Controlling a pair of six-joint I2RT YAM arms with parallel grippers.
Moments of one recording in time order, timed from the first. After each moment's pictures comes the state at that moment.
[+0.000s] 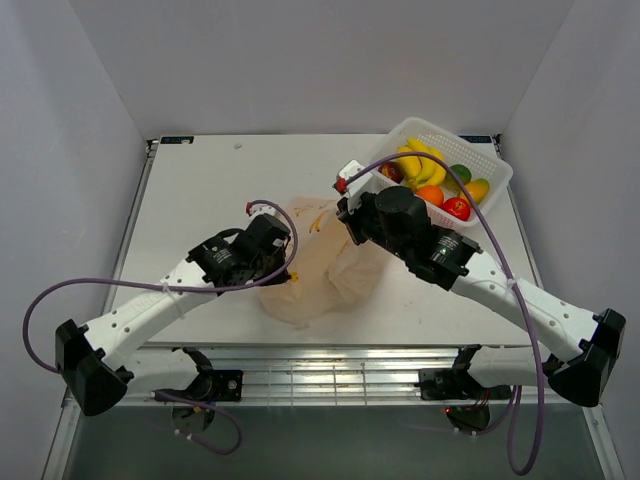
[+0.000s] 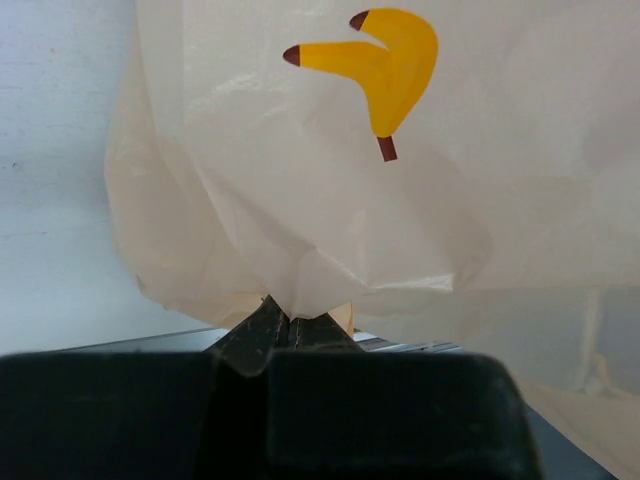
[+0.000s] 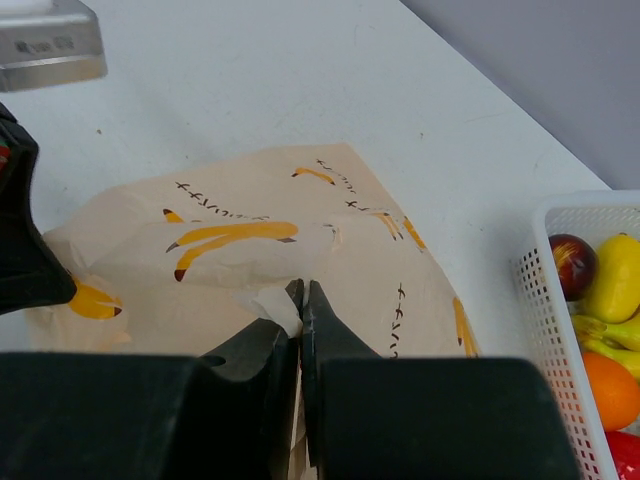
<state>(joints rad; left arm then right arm) -0.82 1.19 1.08 -0.86 -0.21 -0.81 0.93 1.20 1.19 -0.29 0.17 -0.12</state>
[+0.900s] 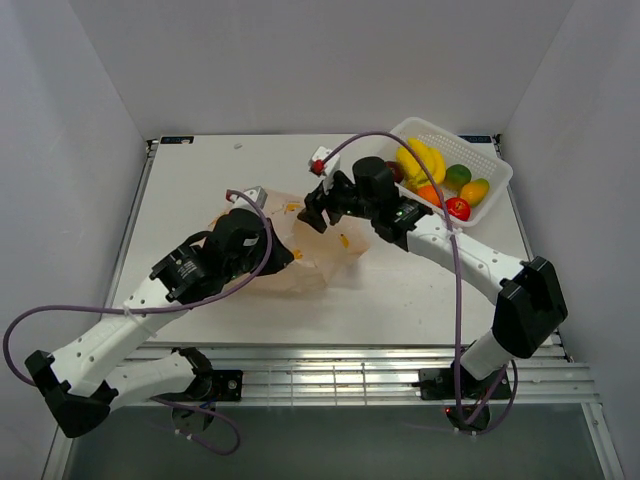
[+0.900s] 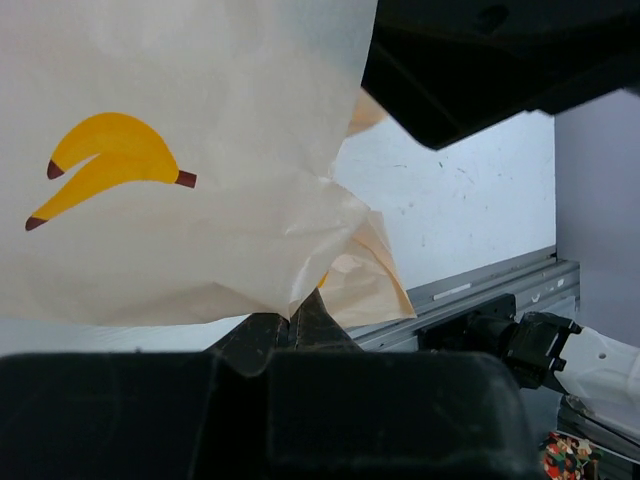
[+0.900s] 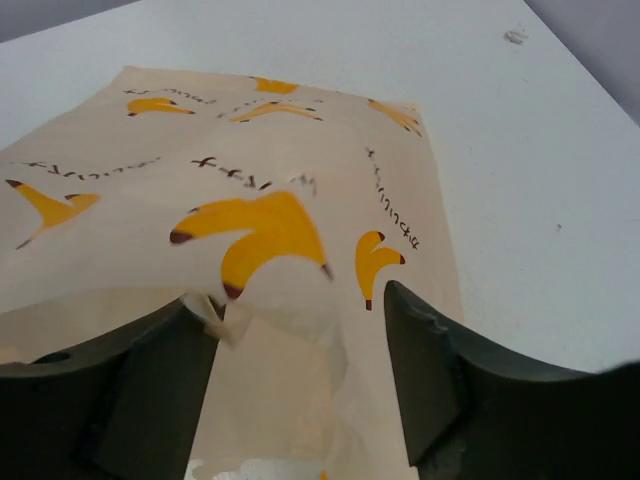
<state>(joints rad) -0.82 1.00 1.12 -0.76 -0.19 -0.82 0.78 1.56 1.28 -0.01 -0.34 -0.18</state>
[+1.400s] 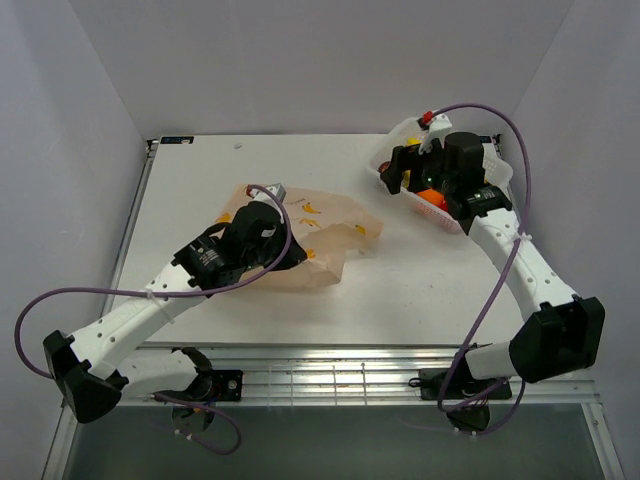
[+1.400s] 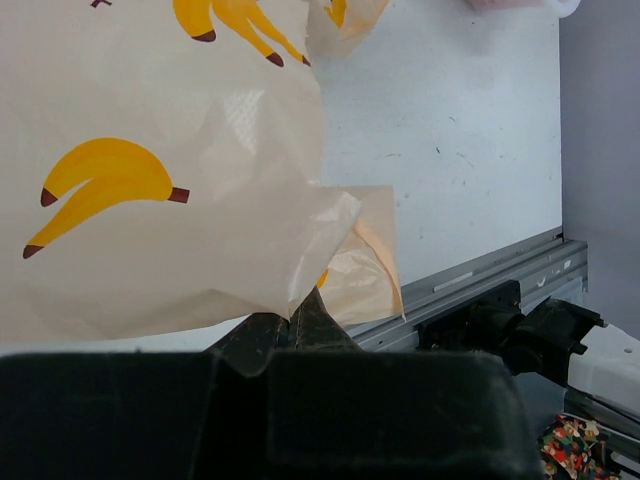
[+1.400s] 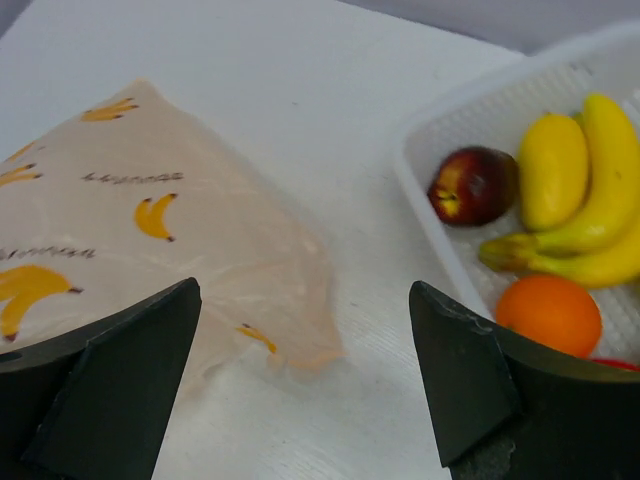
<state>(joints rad) -0.82 1.11 1.13 -0.67 -0.12 -0.78 0.35 1.32 1.22 -0.21 -0.28 0.04</state>
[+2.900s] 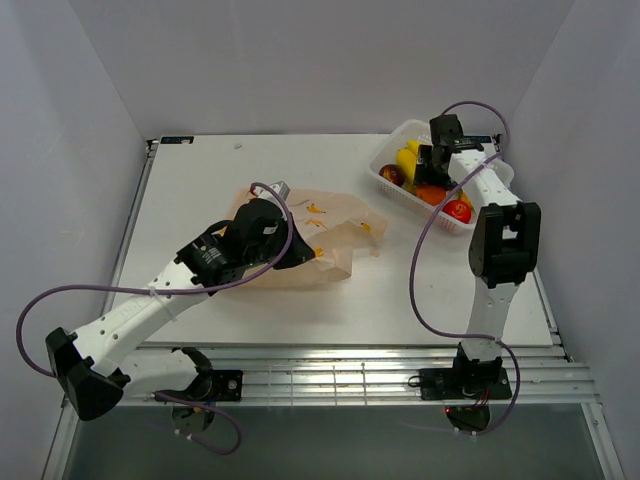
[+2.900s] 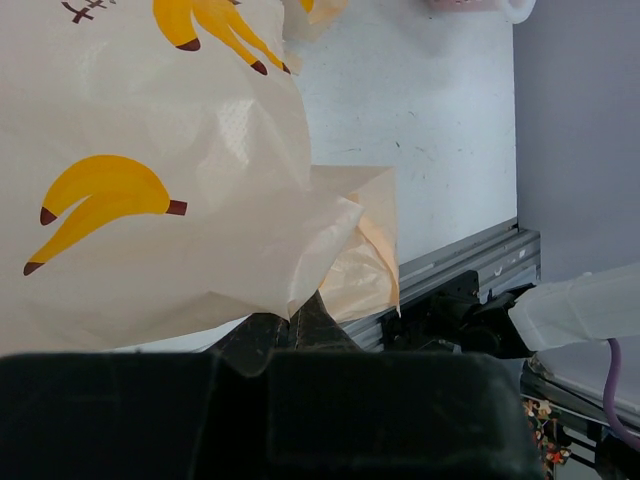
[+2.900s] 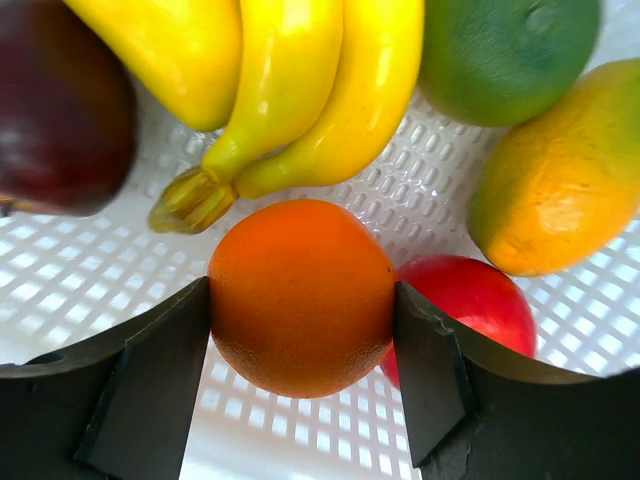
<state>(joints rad) -0.82 1.15 1.14 -0.63 -0.05 -0.83 0.14 2.07 1.79 -0.73 0.19 0.20</state>
